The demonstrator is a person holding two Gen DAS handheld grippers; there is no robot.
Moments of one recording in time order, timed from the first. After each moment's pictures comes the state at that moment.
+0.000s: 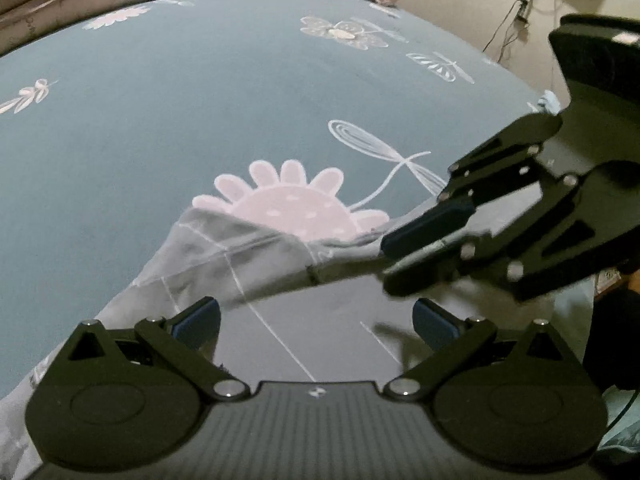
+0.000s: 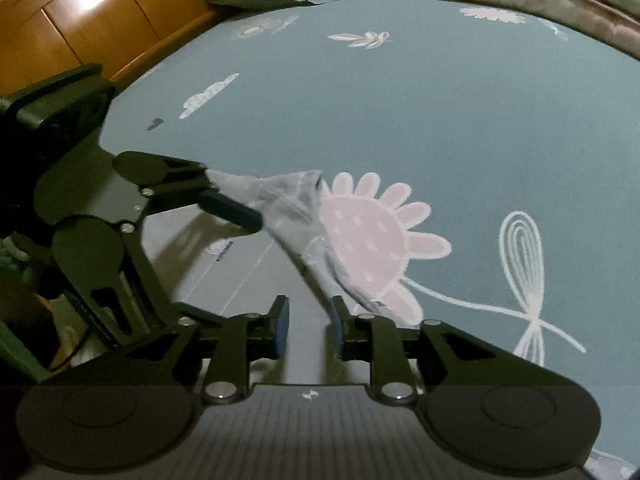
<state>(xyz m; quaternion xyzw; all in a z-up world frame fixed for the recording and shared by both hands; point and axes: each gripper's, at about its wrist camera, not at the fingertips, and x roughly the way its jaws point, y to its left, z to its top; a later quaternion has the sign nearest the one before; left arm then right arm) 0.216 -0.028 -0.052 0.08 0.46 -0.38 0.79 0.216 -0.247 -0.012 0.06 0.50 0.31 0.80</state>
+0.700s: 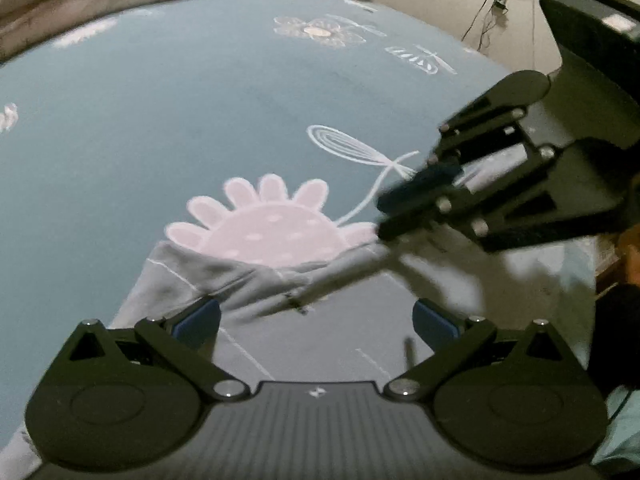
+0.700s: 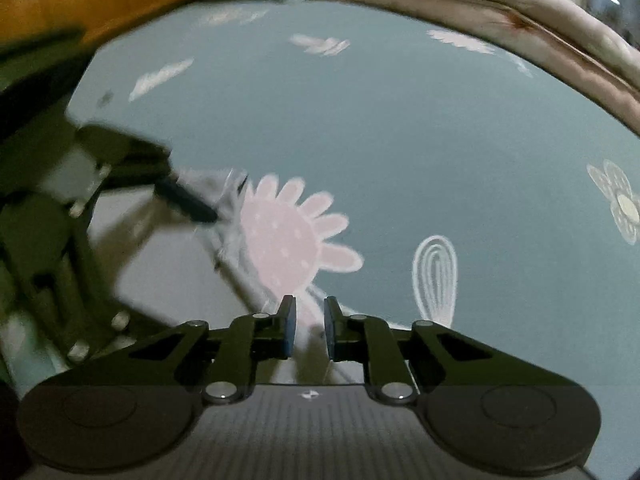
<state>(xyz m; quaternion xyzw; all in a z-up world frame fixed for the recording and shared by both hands) 0.235 -0.064 -0.057 0.11 0.45 -0.42 0.78 0.219 -0.252 -0.014 -0.07 0.50 0.25 0.83</state>
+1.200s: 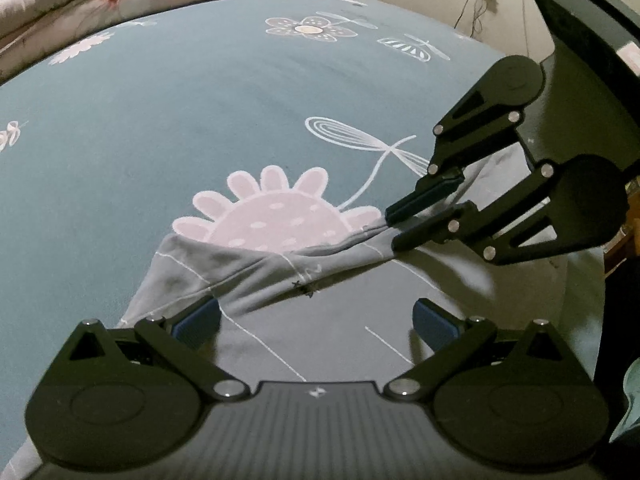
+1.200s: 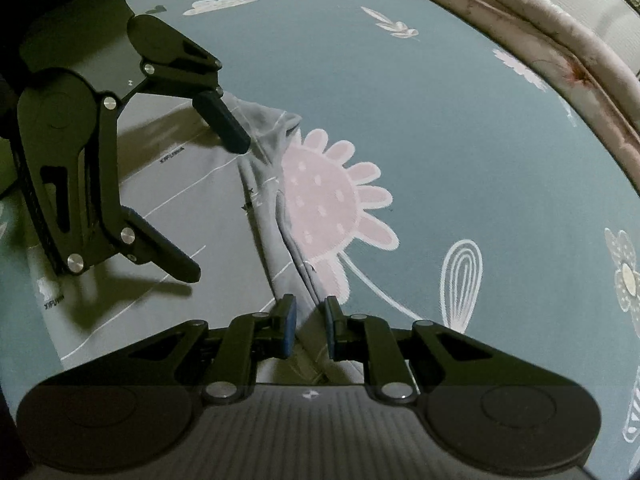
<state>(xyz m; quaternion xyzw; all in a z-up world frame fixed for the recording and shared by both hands) 0.229 -0.063 -0.057 0.14 0.43 -0.42 0.78 0.202 -0.235 -0.019 -0.19 0.49 0.30 0.80</state>
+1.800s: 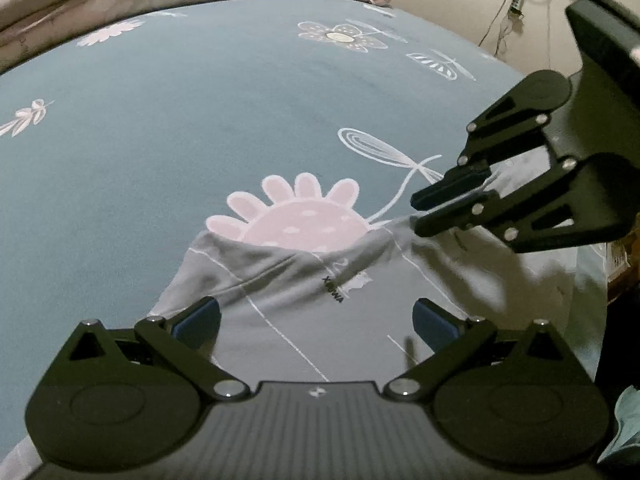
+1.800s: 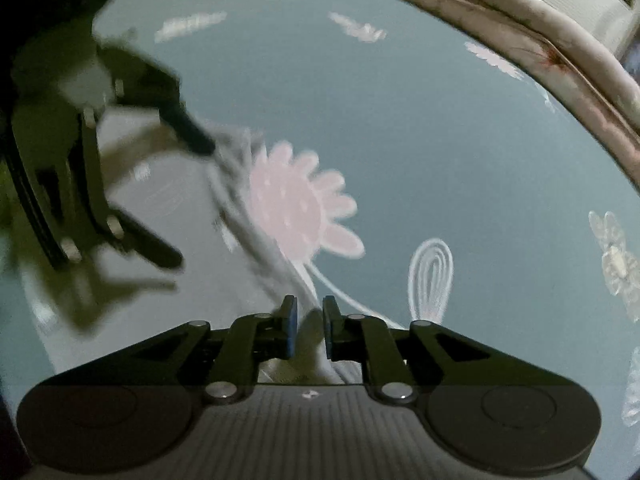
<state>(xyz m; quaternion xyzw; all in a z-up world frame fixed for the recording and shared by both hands) 0.242 -0.048 -0.052 0.11 0.45 -0.39 0.80 0.207 -0.246 0.000 -0.13 0.48 0.27 0.82</state>
